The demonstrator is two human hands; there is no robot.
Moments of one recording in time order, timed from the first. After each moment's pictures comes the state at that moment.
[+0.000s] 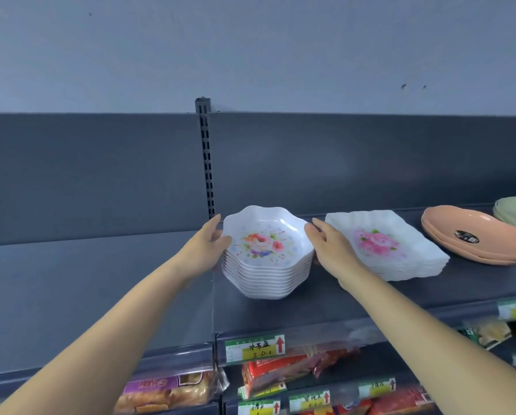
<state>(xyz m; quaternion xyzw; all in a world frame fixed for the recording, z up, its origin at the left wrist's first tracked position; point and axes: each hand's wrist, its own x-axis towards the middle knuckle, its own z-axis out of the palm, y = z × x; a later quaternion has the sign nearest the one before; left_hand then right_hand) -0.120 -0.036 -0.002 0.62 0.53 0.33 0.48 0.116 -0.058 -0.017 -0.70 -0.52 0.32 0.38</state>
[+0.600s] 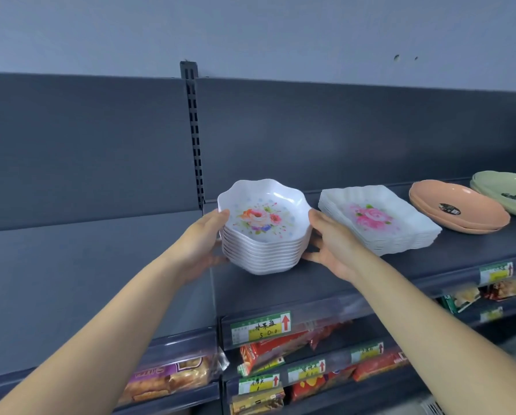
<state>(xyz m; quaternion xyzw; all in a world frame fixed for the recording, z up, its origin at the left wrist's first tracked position) -0.123 -0.034 -0.016 0.52 0.44 0.34 0.65 0.103 -0.062 -0.033 -0.57 -0.34 0.55 0.51</state>
